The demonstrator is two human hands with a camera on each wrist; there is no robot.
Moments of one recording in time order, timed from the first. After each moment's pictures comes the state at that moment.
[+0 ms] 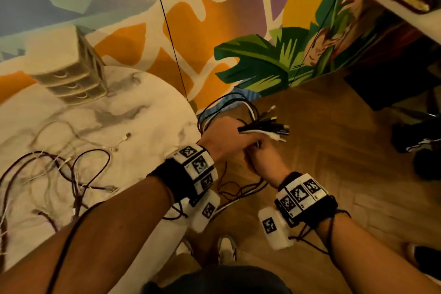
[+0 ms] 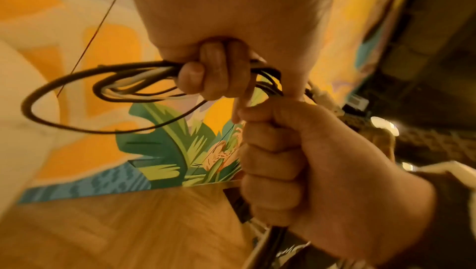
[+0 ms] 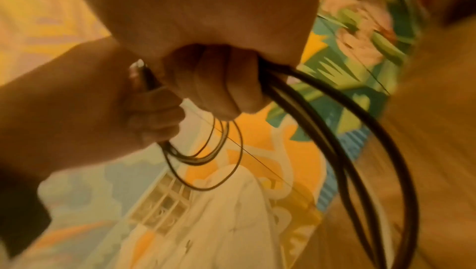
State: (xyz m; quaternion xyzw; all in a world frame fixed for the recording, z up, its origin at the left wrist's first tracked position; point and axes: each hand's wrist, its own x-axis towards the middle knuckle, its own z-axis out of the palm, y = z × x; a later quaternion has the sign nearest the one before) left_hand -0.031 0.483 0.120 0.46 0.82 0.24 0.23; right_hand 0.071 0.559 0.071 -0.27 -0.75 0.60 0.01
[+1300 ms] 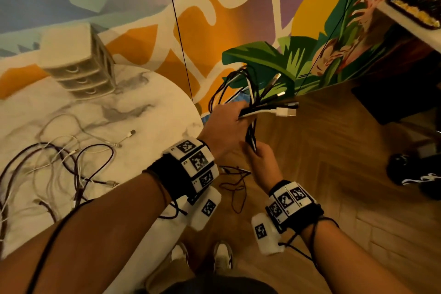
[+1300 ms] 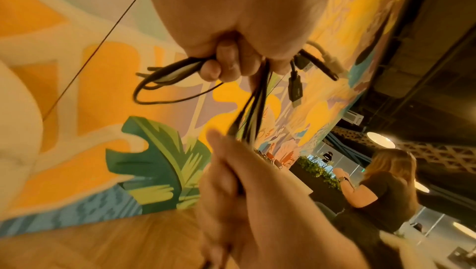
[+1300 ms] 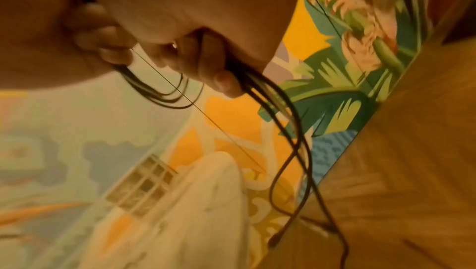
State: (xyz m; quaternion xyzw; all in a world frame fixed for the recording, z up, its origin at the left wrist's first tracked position) left_hand -0.032 0.478 0.147 0.40 0.81 0.39 0.15; right_hand 0.070 0.550 0.056 -0.25 -0.73 0.62 0.13
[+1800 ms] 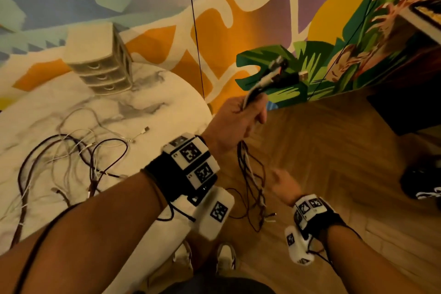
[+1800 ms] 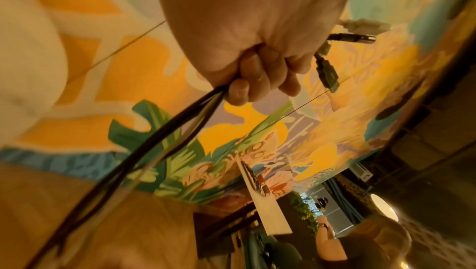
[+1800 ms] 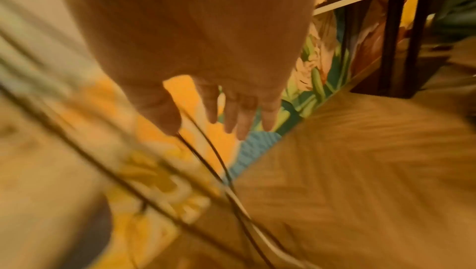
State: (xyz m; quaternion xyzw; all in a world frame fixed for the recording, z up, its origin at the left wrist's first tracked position) left_hand -0.030 0.459 0.172 0.31 0.66 0.62 0.30; right_hand 0.107 0.592 -0.009 -0.28 -0.87 0.37 -0.20
